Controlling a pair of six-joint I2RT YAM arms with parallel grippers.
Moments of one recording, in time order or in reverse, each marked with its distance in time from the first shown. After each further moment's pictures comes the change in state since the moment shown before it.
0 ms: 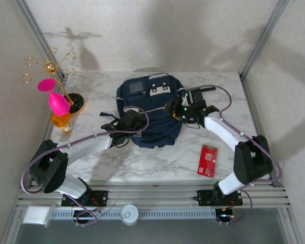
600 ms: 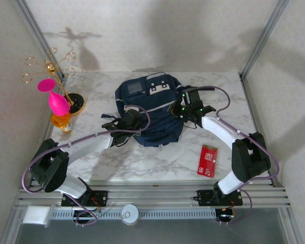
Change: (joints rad) left arm 0.000 0.015 0.027 -0.015 -0.093 0.069; right arm -0.007 0.061 0.054 0.011 0.095 0.004
